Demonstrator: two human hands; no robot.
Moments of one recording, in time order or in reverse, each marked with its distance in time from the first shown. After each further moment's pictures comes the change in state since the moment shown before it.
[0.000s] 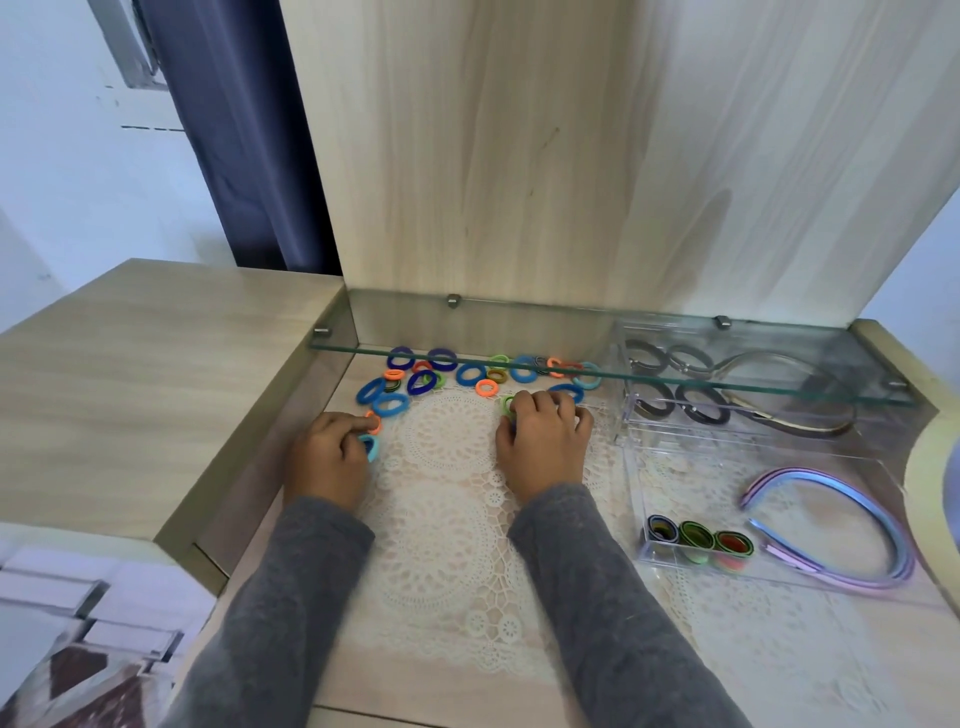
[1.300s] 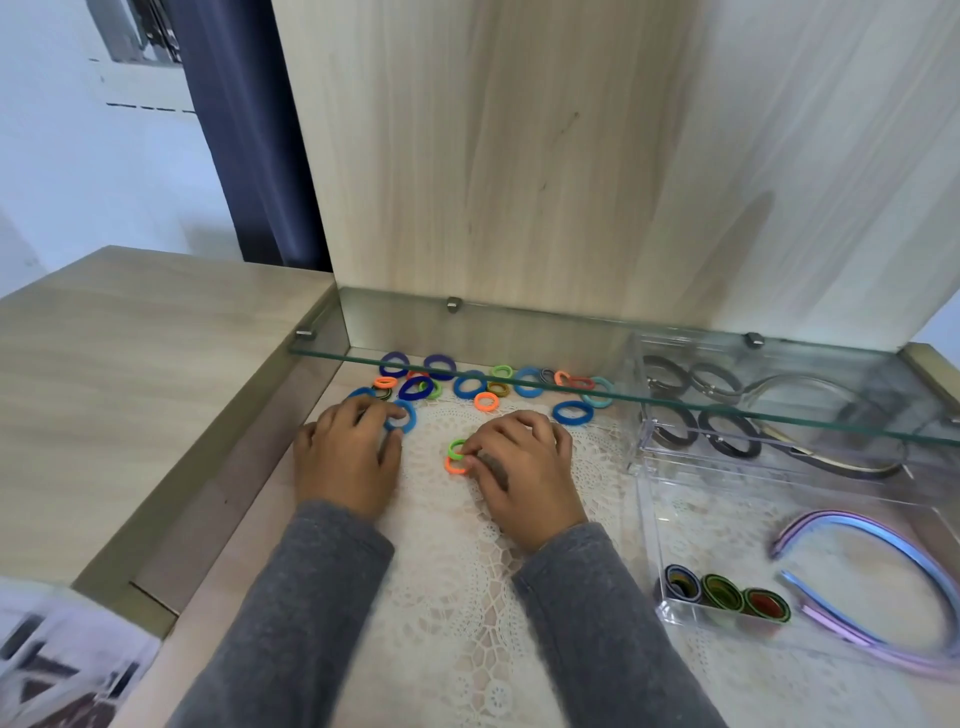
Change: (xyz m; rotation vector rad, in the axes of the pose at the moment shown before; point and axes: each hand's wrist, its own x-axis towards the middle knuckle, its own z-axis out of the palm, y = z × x) left_hand 0.011 0.017 0.029 0.536 0.006 0.215; right_hand -0.005 0.007 -0.006 0.390 -0.112 -0.327
